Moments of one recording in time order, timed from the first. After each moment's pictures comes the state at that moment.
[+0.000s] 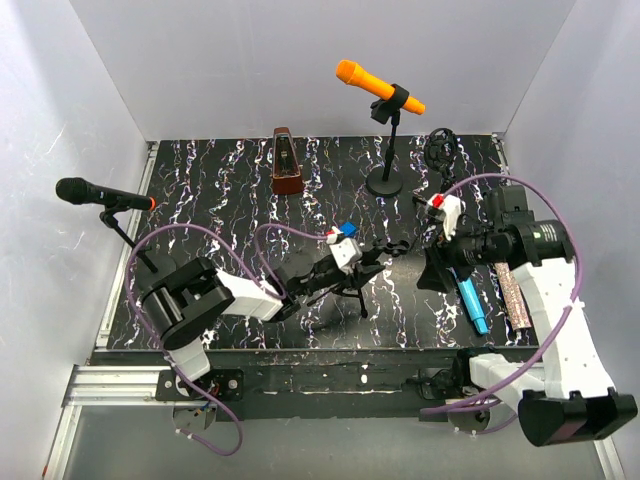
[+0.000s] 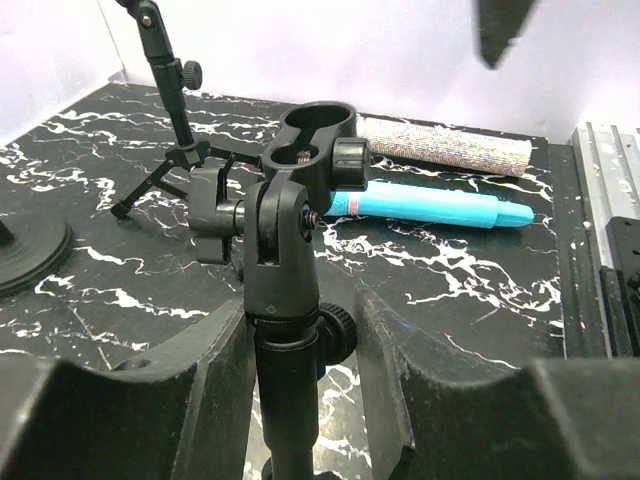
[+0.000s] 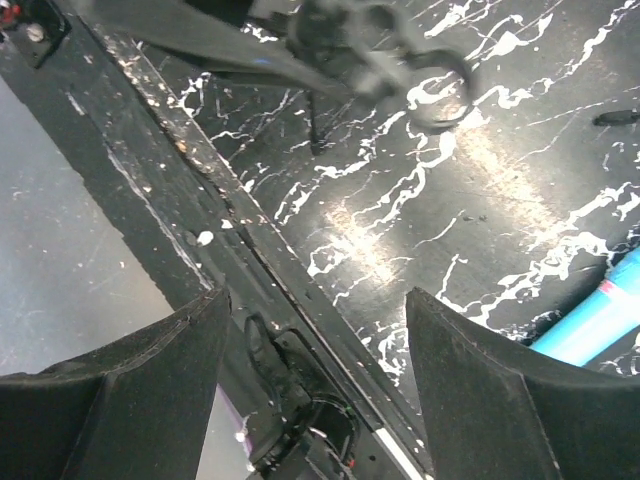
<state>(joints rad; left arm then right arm) -0.96 1.74 0.68 1.15 0.27 0.03 0.14 1.00 1.24 -1.34 -0.70 -0.50</state>
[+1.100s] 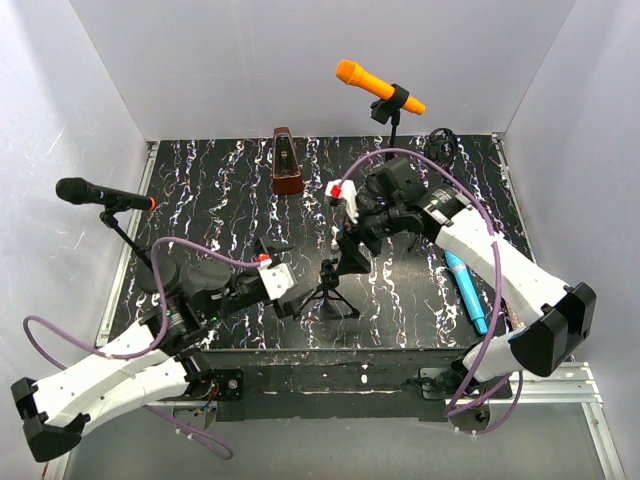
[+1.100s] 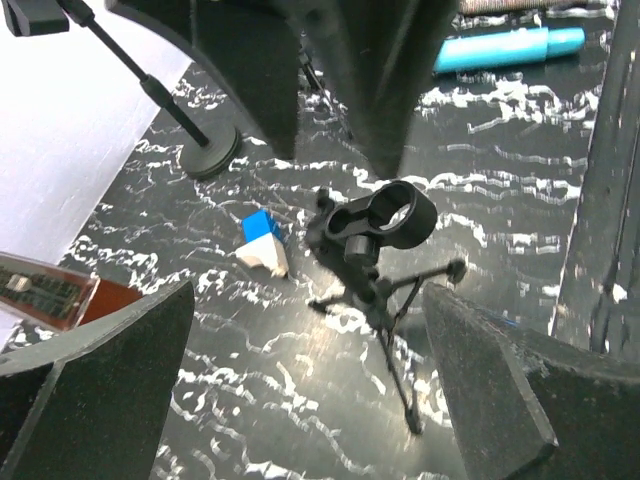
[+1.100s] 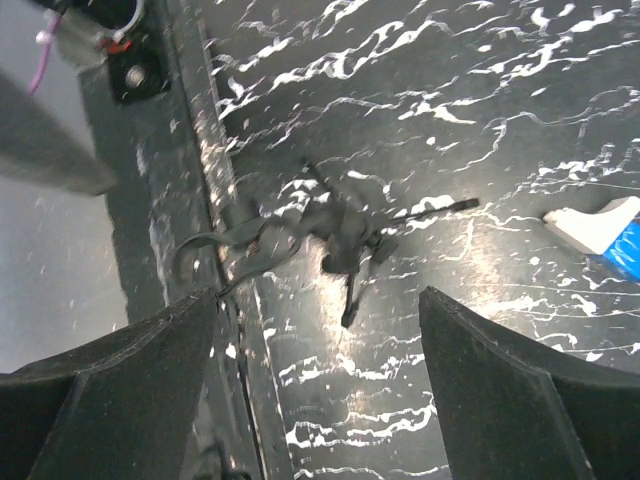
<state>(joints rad) -0.95 0.69 0.65 -0.09 0.11 0.40 0.68 1.41 1.43 -0.93 -0.70 -0.39</state>
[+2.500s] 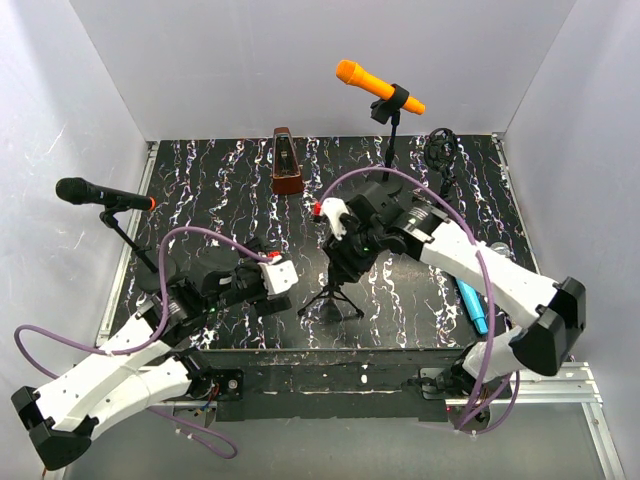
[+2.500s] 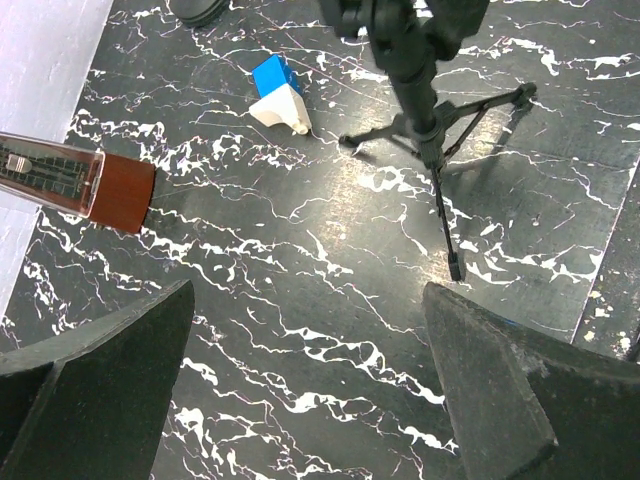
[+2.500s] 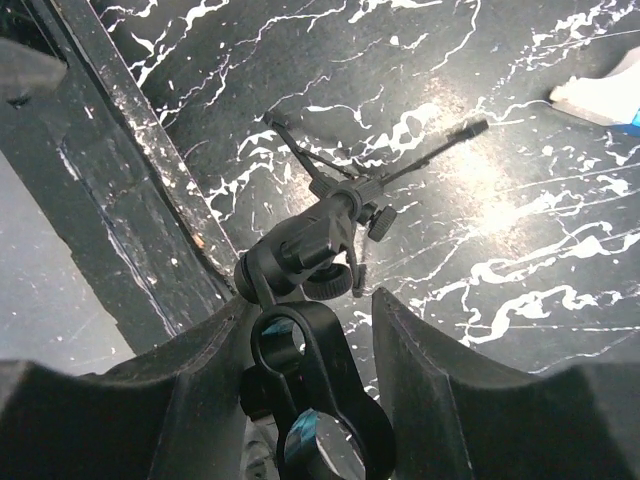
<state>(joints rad) -0.83 0.72 0.77 -0.50 0.09 0.58 0.87 1.46 1.40 -0.90 -0.30 -0.07</state>
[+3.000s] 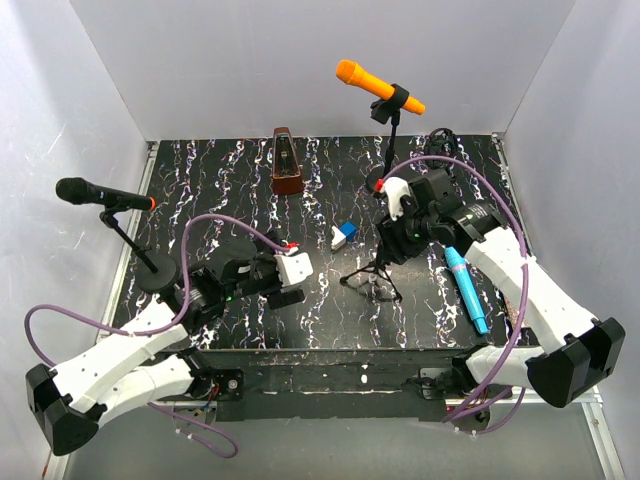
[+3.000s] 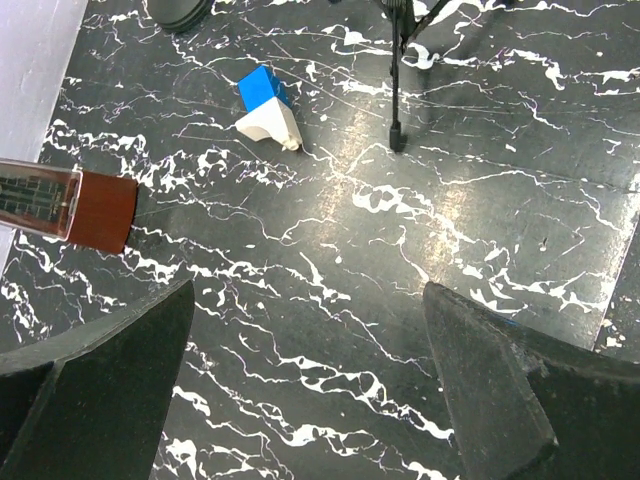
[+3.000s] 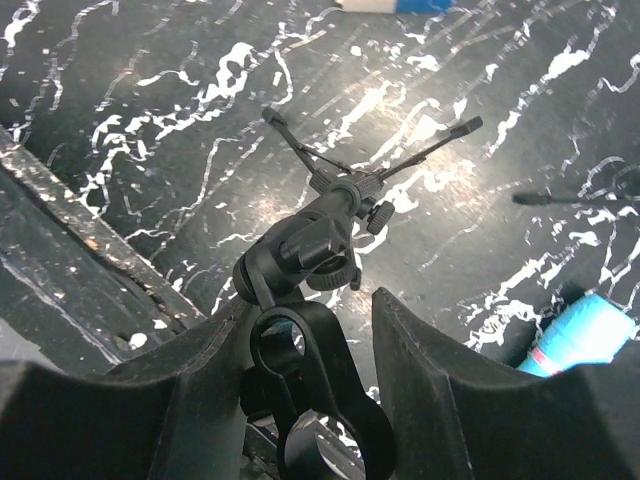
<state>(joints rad) -0.83 0.85 0.78 -0.40 0.10 0.58 0.57 1.25 1.28 -0.95 -0.24 -0.15</state>
